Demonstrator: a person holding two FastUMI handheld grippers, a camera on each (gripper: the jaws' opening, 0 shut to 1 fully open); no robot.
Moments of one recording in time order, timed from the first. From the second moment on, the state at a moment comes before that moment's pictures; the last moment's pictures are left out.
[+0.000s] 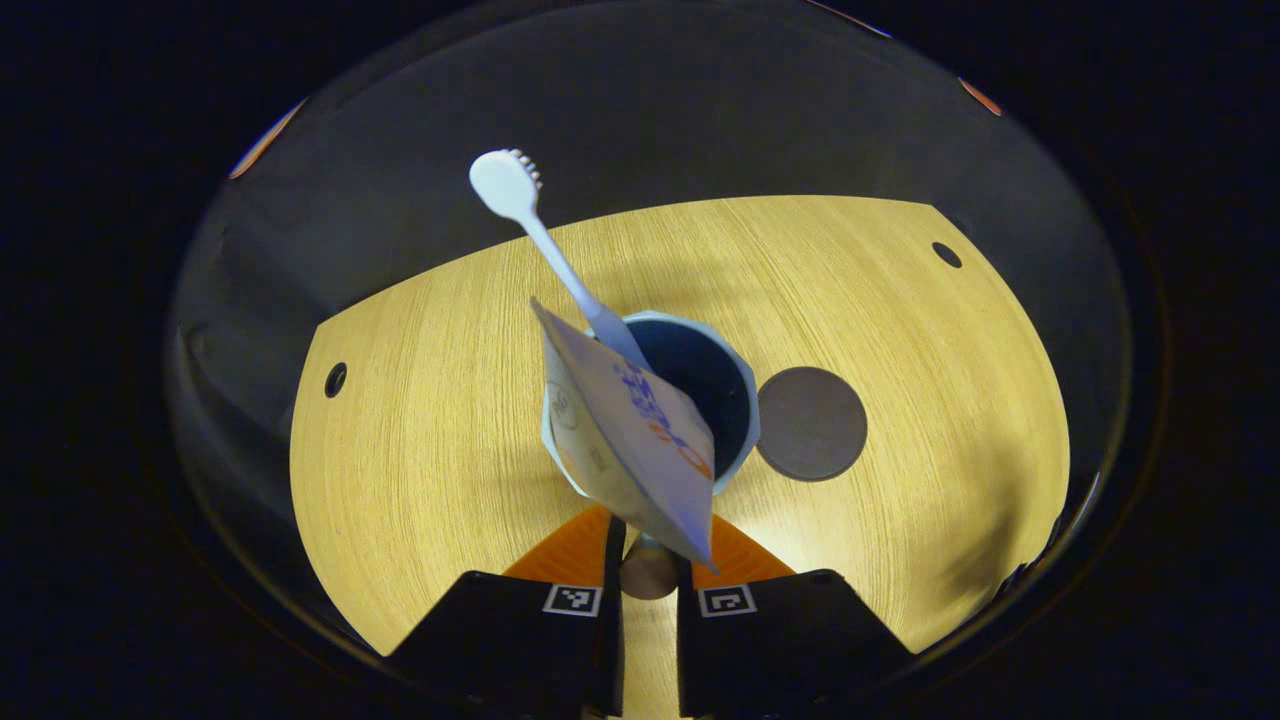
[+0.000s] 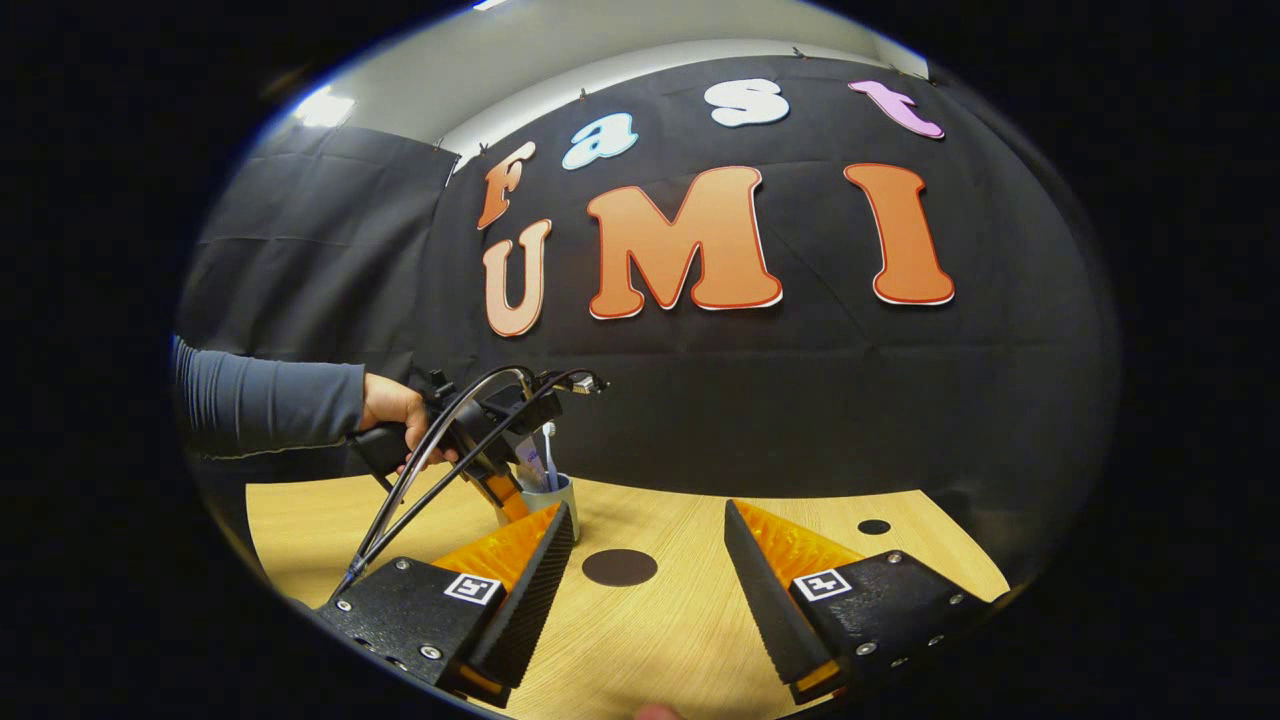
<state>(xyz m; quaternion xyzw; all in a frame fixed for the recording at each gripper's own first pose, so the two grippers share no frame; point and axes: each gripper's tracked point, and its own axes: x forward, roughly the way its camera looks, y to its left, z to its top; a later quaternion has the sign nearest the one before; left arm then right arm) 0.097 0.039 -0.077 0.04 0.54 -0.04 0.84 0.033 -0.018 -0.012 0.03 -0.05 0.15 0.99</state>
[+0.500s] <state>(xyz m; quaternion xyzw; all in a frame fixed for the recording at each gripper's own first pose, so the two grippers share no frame) 0.125 0.031 -0.072 0.04 0.53 -0.08 0.85 0.013 -0.050 -0.020 0.03 -0.05 0.12 0.99</state>
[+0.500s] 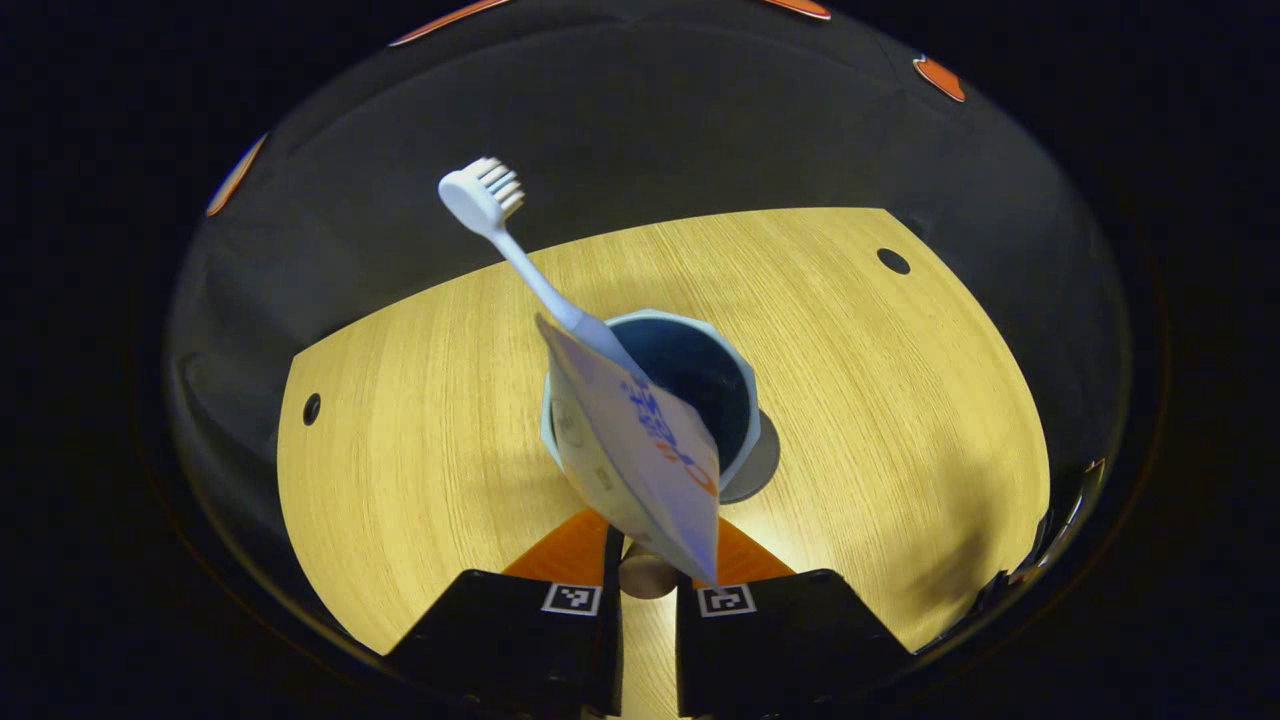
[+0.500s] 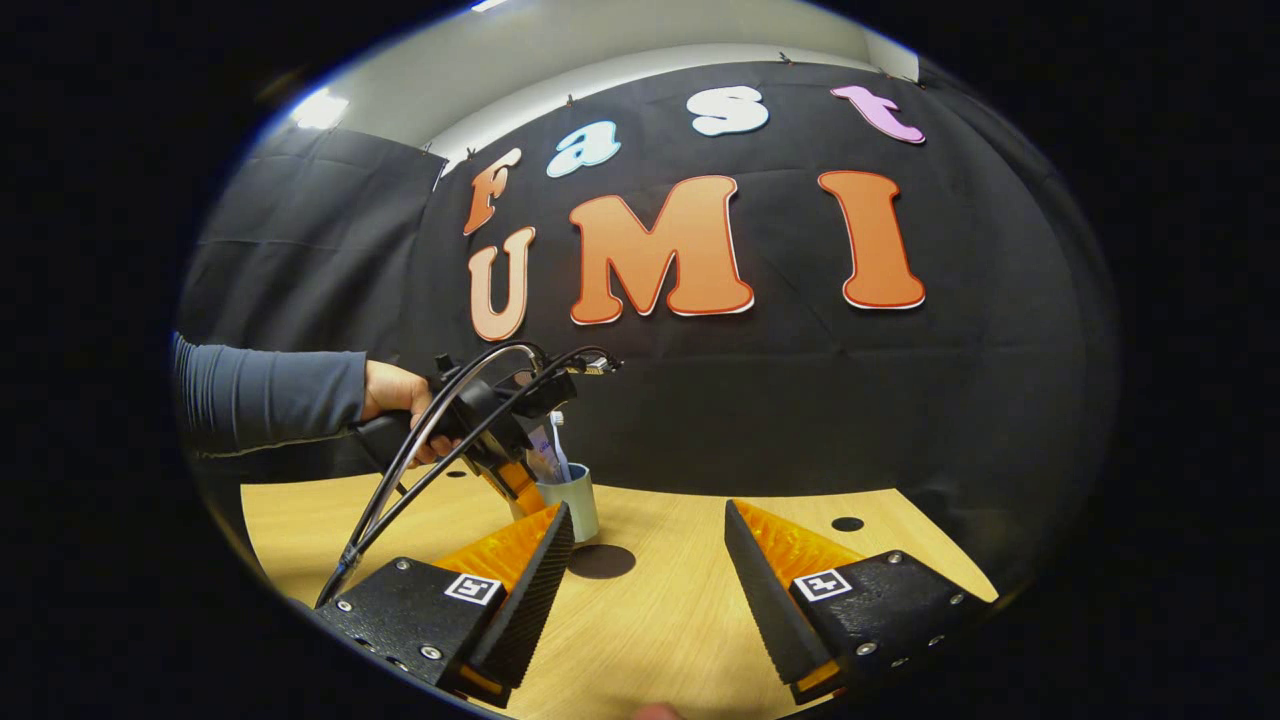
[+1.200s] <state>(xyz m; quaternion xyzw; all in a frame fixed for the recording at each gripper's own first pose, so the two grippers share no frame) 0.113 0.038 -0.013 0.05 0.48 -0.09 0.87 0.014 -0.075 -0.034 0.05 -0.02 0.07 1.00</state>
